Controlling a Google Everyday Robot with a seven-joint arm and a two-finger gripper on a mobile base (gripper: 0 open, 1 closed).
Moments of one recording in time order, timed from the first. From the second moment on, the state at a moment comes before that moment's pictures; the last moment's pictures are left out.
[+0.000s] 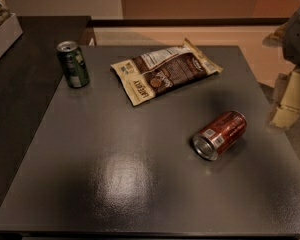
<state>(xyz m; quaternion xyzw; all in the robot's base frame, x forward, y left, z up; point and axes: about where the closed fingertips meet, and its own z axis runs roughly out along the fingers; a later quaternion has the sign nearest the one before) 0.438 -0.217 0.976 -0.60 0.78 -0.03 0.16</state>
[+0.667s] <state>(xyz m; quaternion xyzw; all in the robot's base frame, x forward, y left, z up) 0.439 -0.215 0.977 -0.61 0.78 -0.04 0.16</state>
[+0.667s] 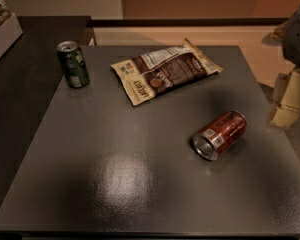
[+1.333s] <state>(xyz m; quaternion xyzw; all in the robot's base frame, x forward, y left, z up) 0.451 -0.207 0.956 -0.65 0.74 -0.01 0.16</state>
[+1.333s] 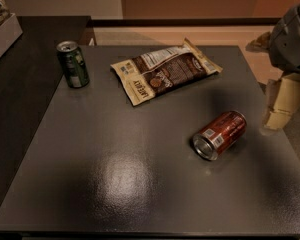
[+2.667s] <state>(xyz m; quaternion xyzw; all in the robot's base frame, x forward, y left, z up) 0.440 -0.177 0.881 -0.79 0.61 0.03 0.10</state>
